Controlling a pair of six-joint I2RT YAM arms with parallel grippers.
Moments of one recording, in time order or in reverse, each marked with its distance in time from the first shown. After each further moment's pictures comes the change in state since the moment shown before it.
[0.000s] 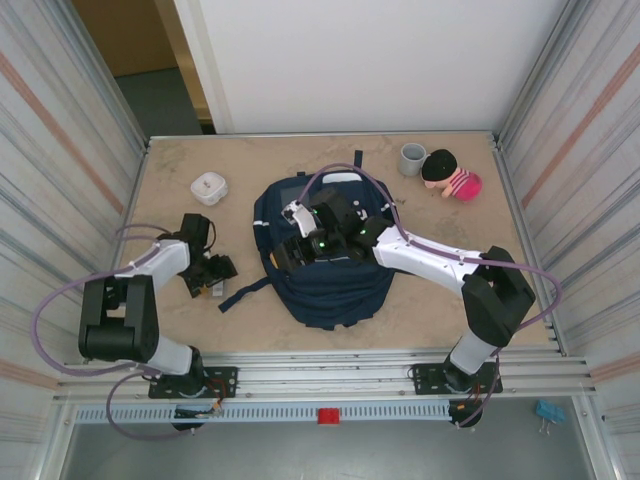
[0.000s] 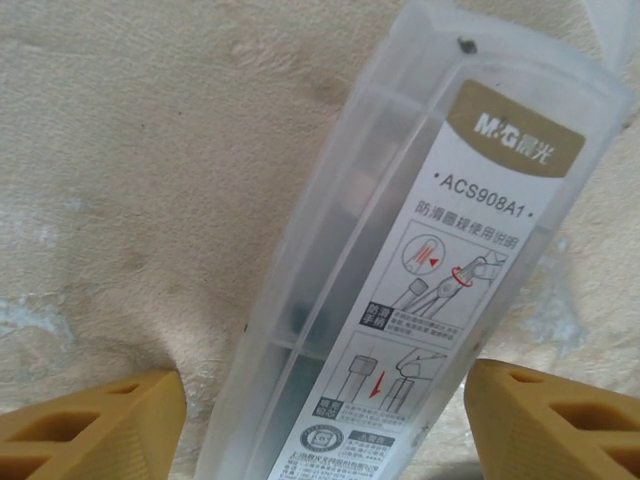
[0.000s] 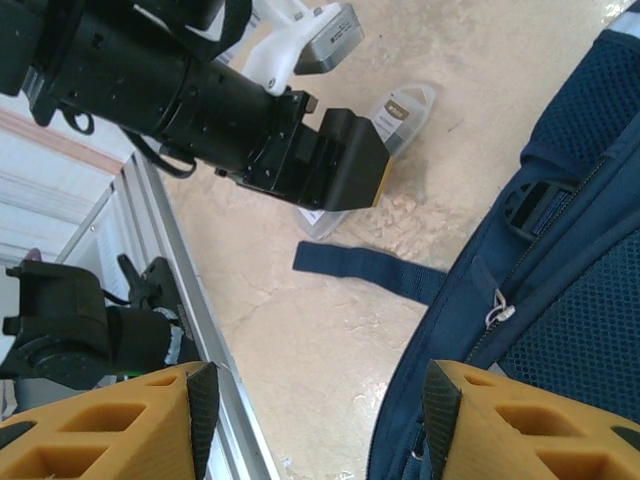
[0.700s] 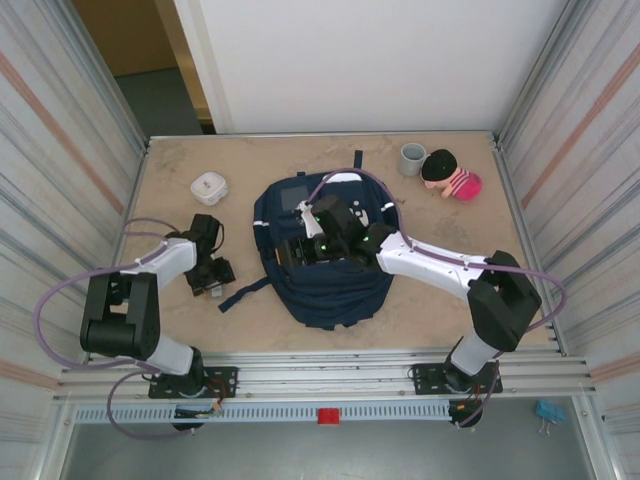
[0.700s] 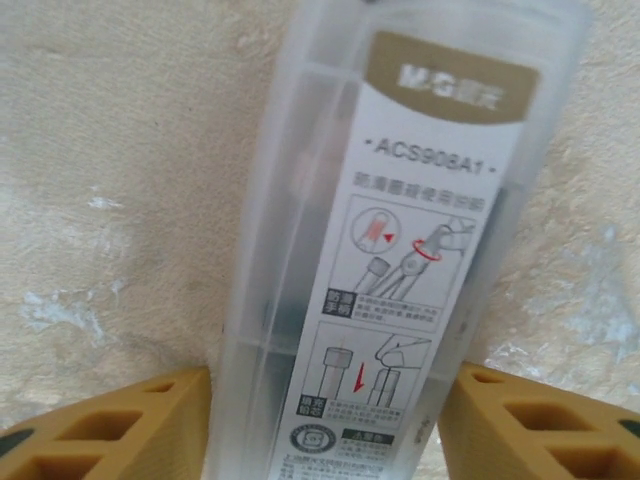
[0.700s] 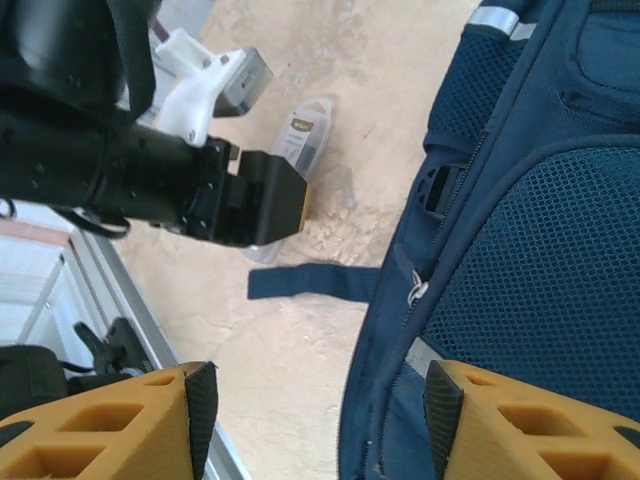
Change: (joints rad) left arm -0.063 -0.012 -0.020 0.005 -0.103 0.008; right arm 0.025 -0.051 -0.057 0.021 0.190 0.184
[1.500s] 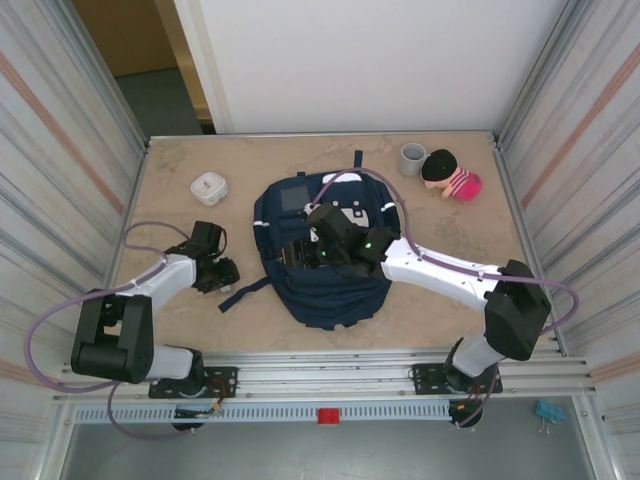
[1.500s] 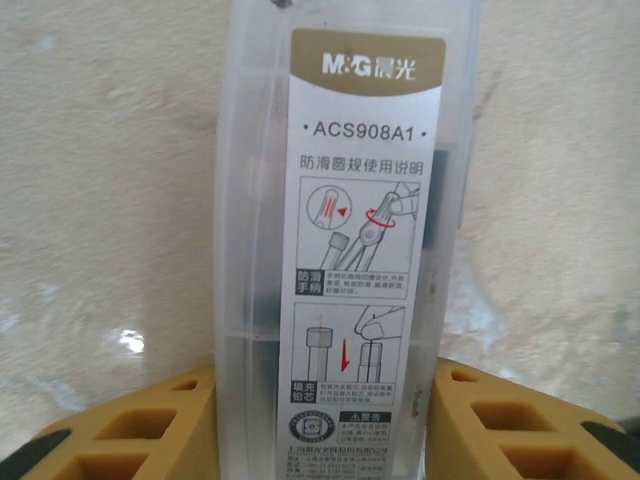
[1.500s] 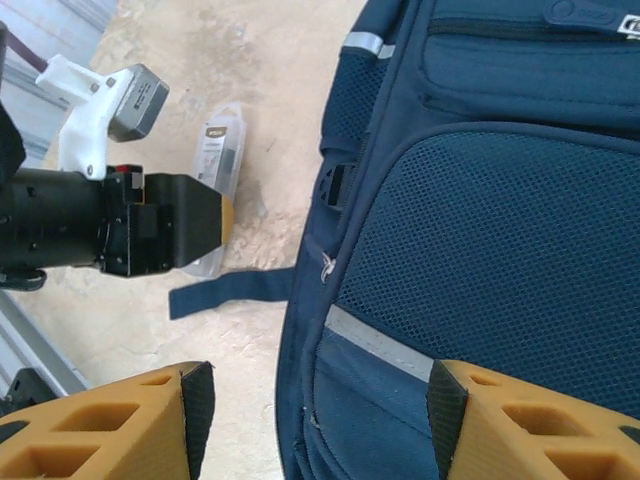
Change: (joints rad) left arm -0.044 -0.112 -0.108 0.191 0.053 -0.002; right arm 0.071 -0.059 0.025 -0.161 0.290 0.043
